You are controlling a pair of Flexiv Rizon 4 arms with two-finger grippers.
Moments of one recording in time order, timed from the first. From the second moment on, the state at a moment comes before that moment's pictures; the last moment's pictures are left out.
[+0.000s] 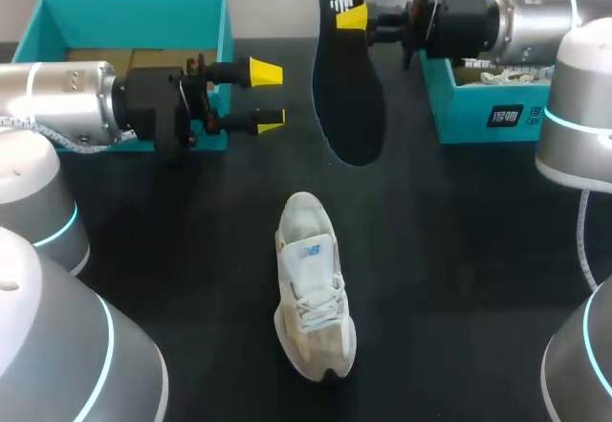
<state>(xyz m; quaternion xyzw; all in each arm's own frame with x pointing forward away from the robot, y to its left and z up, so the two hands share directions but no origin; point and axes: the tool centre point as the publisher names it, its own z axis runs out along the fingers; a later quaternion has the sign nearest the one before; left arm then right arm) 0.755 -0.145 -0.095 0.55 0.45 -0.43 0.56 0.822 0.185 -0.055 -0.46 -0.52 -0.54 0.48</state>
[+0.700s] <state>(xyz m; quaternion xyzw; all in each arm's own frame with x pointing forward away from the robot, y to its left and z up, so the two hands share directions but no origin) 0.766 -0.144 -0.098 0.53 0.45 -0.43 0.57 0.833 0.206 -0.067 -0.51 -0.48 -0.51 0.50</state>
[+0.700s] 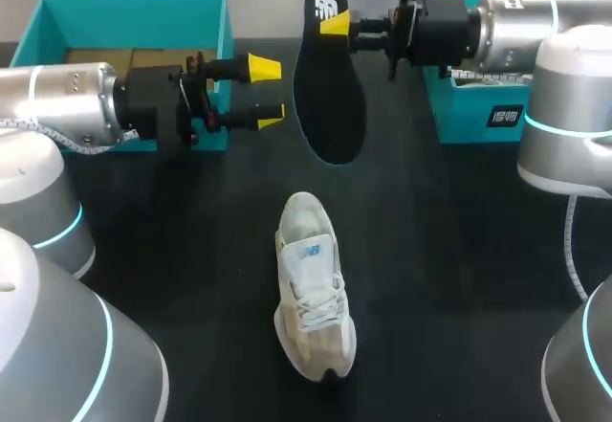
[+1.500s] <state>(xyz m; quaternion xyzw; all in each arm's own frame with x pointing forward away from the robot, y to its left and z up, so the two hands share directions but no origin) 0.796 -0.171 -0.090 0.52 0.47 -0.42 0.57 0.836 0.213 -0.077 -0.54 -0.46 -0.49 0.51</state>
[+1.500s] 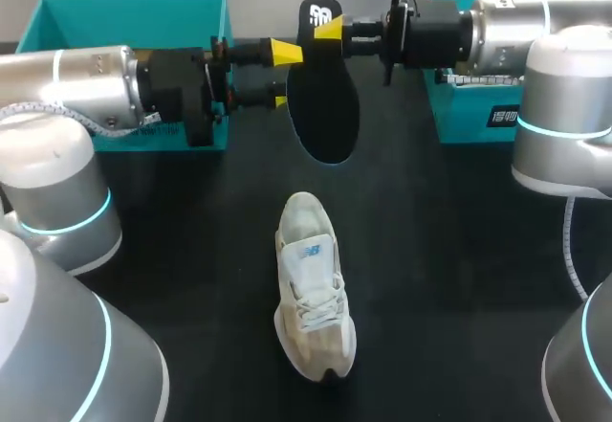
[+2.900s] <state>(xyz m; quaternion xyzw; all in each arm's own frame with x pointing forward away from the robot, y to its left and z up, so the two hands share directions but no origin) 0.802 -0.201 -0.090 0.53 0.47 -0.42 0.57 0.836 0.213 -0.077 -0.54 -0.46 -0.49 0.51</state>
